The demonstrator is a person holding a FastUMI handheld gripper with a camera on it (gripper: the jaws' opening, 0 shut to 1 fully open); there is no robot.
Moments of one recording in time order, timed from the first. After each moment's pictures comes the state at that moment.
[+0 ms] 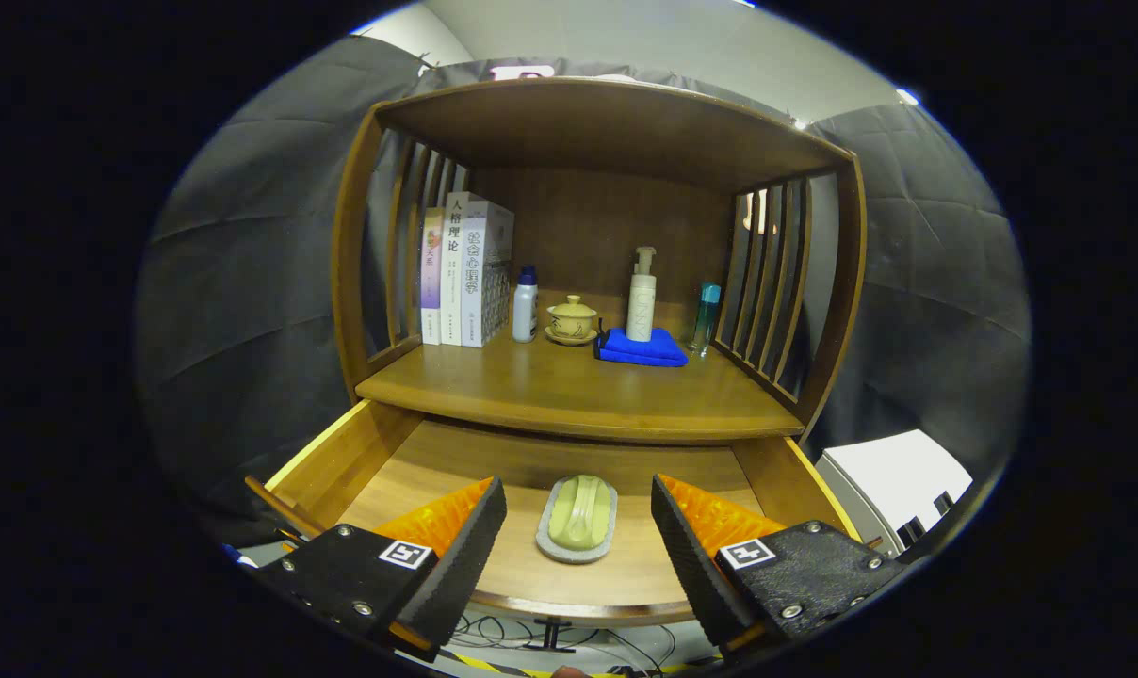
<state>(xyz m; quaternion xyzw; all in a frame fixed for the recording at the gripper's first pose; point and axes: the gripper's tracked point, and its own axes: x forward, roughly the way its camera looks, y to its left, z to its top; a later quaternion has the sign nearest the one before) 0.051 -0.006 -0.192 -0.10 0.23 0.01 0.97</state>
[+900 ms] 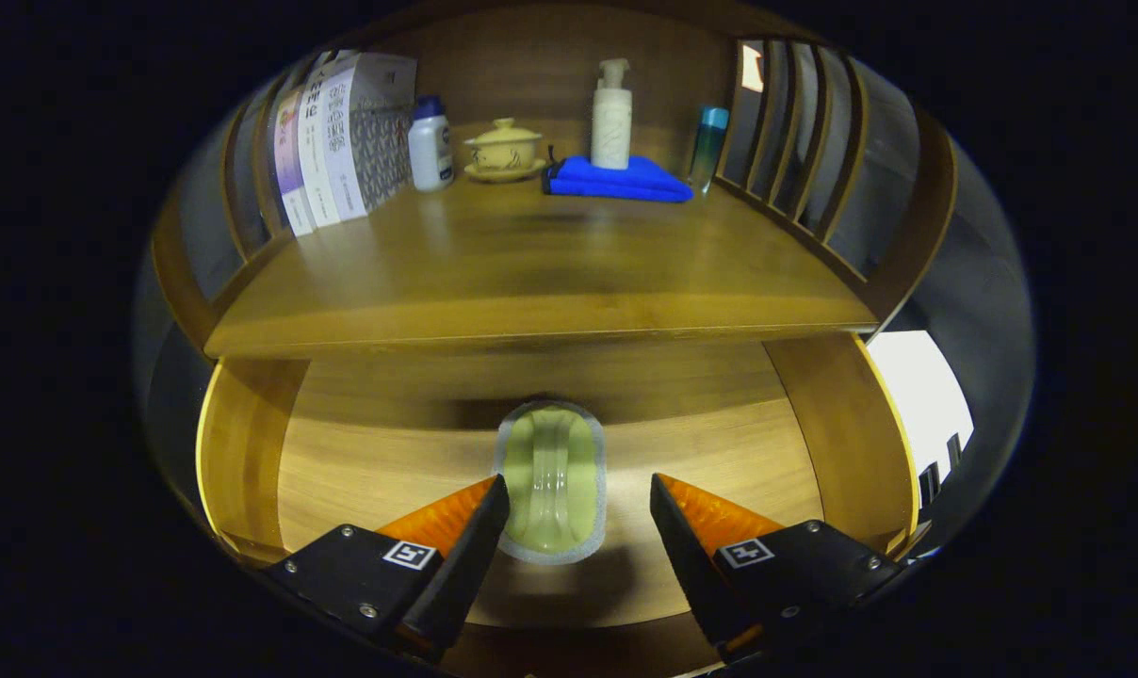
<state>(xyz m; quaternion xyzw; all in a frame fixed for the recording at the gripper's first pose) 0.099 -0.050 -0.326 -0.08 0.48 -0.07 0.87</state>
